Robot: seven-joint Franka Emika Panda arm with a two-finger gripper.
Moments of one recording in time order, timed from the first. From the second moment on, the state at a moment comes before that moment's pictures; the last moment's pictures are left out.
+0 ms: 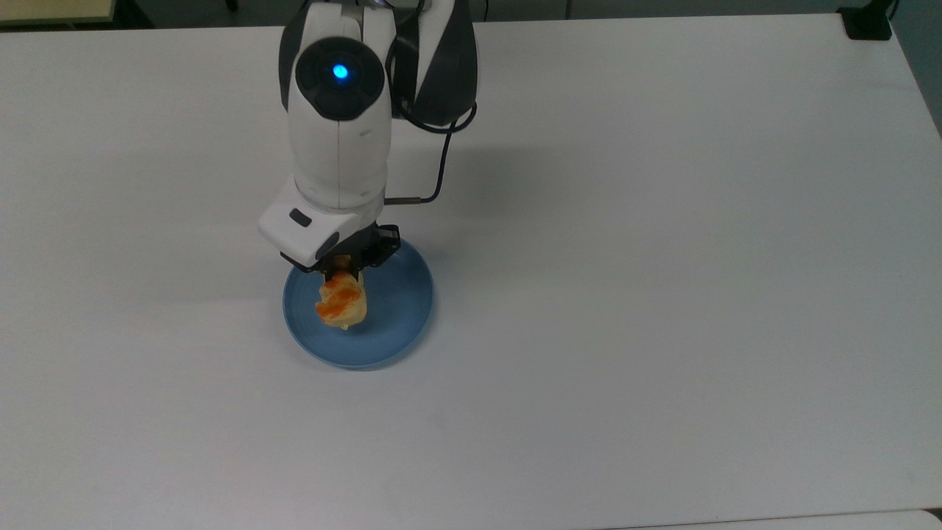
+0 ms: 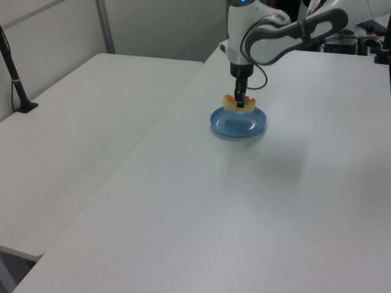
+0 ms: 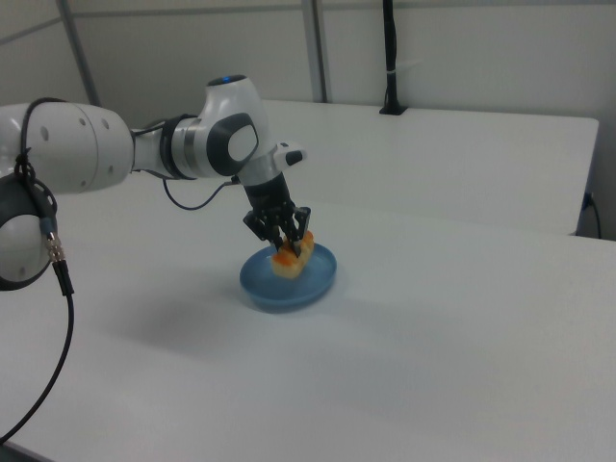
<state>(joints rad) 0.03 0.55 -0.05 -1.45 -0.16 2.06 -0.14</state>
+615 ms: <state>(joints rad) 0.03 0.59 -0.05 -1.44 -0.17 2.09 -0.14</state>
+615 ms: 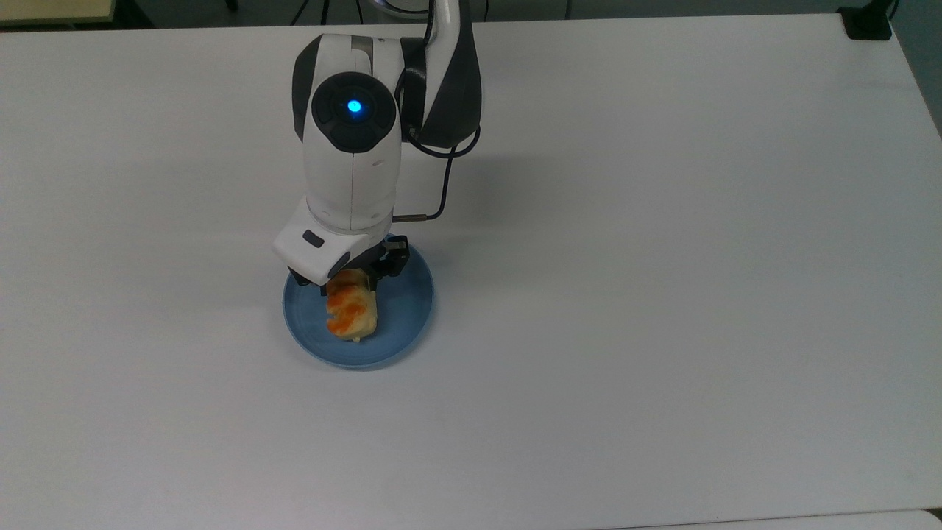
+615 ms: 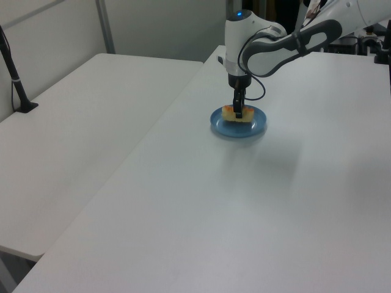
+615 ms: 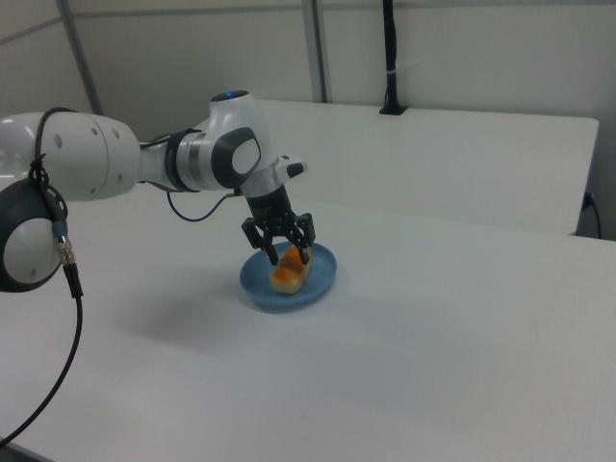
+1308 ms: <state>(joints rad) 0.11 0.35 -0.04 -1.41 -0.17 1.82 0.10</state>
